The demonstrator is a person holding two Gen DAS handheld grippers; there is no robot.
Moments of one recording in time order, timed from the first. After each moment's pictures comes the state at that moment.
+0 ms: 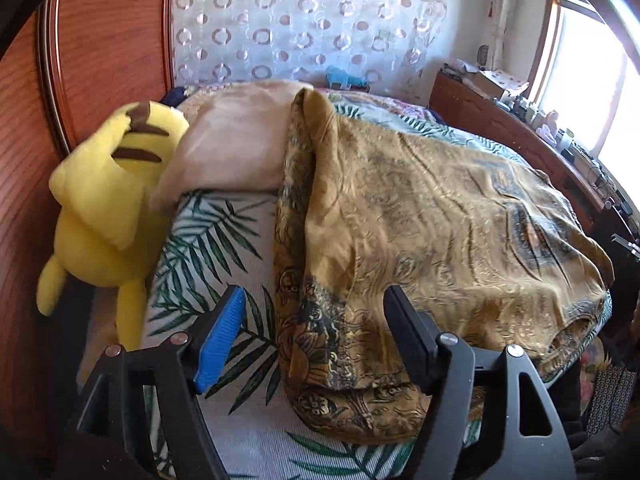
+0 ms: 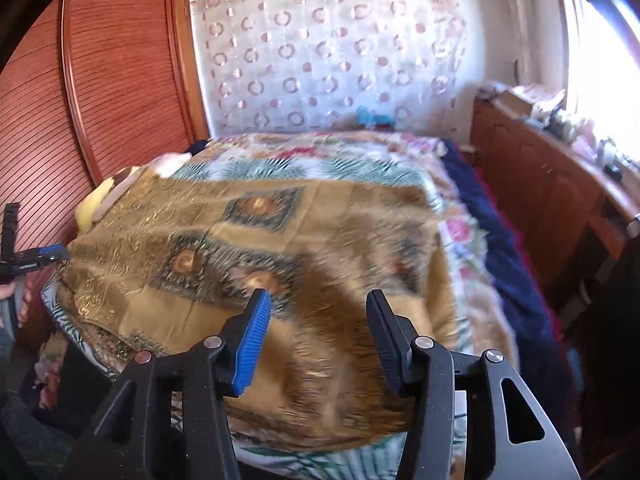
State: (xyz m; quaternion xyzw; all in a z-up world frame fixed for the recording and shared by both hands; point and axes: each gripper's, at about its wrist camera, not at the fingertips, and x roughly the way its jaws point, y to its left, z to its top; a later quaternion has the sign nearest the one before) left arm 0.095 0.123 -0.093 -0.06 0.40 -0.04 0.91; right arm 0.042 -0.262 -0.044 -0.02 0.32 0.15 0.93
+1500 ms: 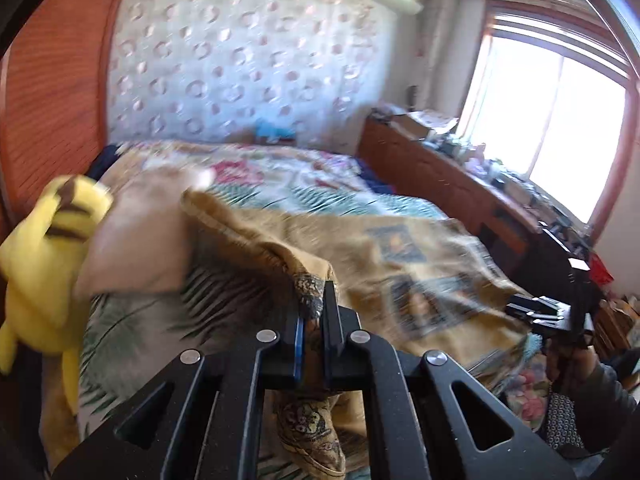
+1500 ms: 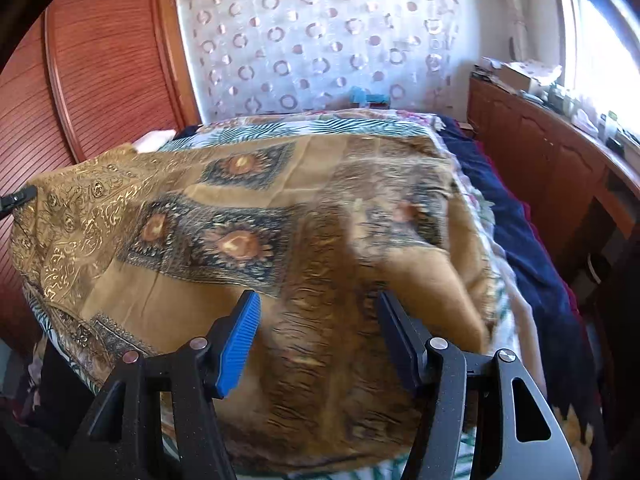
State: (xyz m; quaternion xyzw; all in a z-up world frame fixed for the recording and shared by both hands) left arm 0.096 0.052 -0.011 -0.07 0.30 -0.17 0.94; right arm 0.054 -0.276 -0.095 0.00 0.34 0.14 0.93
